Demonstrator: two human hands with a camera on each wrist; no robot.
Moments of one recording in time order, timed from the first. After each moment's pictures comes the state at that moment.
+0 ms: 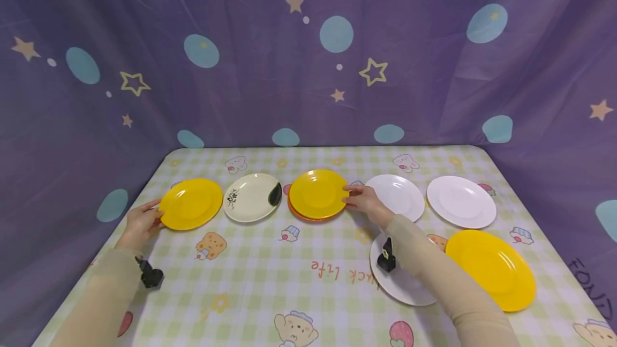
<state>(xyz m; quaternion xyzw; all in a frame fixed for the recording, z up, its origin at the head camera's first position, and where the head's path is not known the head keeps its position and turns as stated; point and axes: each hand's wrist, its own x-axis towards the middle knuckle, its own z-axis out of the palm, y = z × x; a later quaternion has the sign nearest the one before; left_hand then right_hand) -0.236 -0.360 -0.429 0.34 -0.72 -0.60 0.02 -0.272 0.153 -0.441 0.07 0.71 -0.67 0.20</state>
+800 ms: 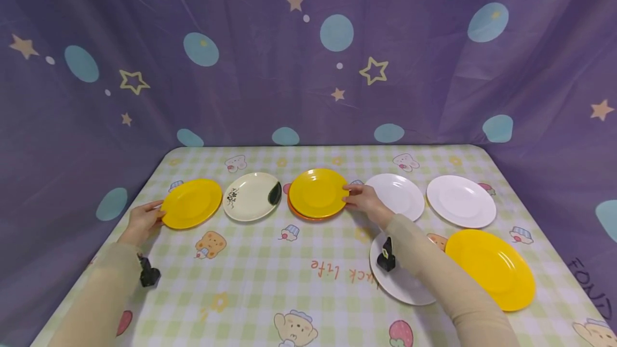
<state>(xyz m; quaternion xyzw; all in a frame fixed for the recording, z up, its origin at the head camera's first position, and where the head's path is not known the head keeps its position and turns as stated) -0.243 -0.365 -0.439 0.32 -0.77 -0.56 0.01 -0.273 0.153 -0.442 0.08 0.71 -0.67 0.20</state>
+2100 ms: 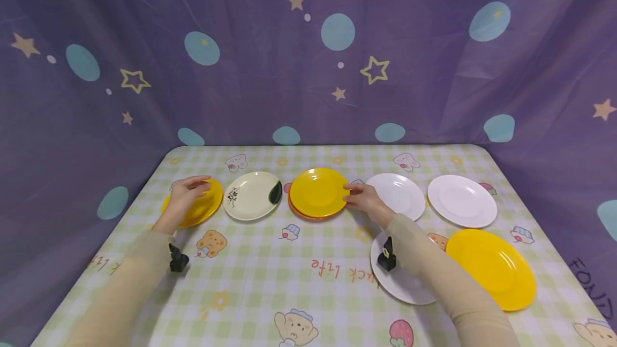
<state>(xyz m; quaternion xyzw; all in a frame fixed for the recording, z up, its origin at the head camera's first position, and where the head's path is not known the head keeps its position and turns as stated) -0.267 -0.280 -0.422 0.09 -0.85 -0.52 0.06 -0.273 0.152 -0.442 0.08 0.71 -0.68 0.19</state>
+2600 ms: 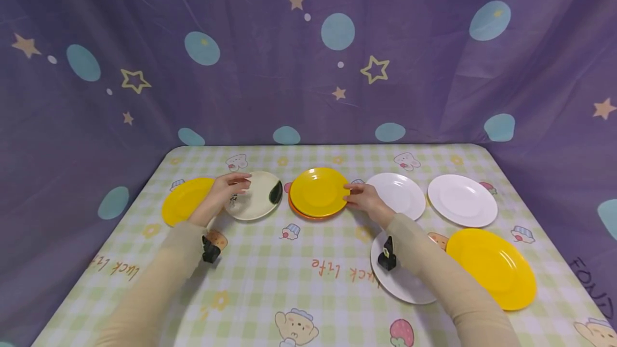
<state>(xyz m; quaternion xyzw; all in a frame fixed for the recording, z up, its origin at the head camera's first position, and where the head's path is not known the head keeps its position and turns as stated) -0.271 -0.199 -0.403 0.00 -0.83 -0.55 -0.03 -0.272 0.153 -0.440 0.08 0.71 -0.67 0.20</state>
